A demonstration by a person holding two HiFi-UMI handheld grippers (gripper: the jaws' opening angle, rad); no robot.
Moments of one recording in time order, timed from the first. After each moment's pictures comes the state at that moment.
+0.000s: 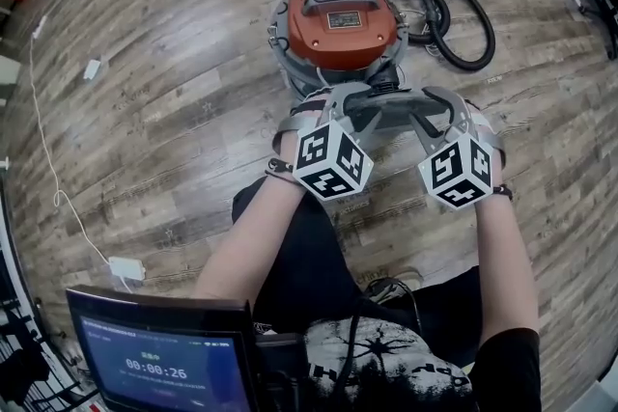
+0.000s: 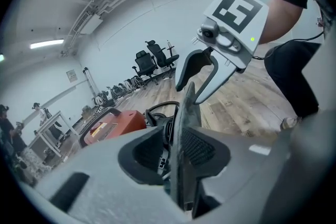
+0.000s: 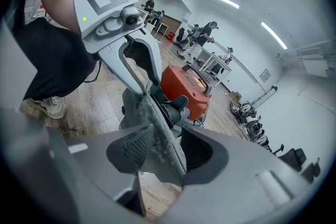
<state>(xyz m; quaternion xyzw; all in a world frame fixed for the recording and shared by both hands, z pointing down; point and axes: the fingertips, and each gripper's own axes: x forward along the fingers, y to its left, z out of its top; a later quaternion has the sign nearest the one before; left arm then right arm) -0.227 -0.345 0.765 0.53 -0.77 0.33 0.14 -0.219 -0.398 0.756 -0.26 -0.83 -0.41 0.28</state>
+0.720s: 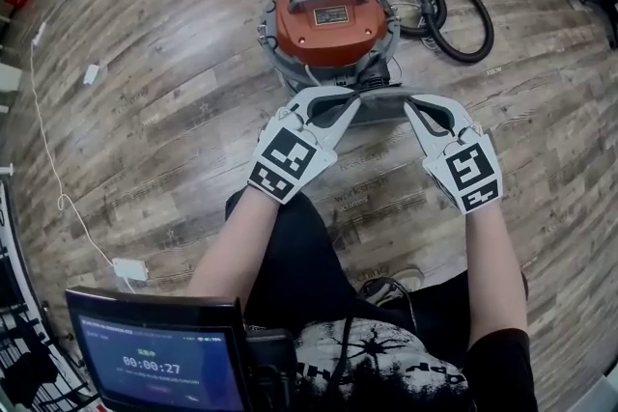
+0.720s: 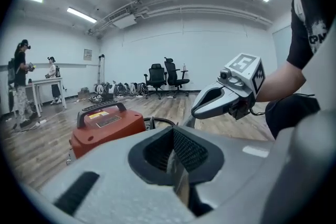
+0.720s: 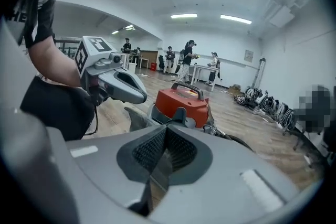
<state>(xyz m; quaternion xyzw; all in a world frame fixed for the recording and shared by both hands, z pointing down) -0.219 -0.331 0.730 0.55 -0.81 0.12 0.14 -0.204 -0.393 0.738 -0.29 -0.92 -0.16 0.20</state>
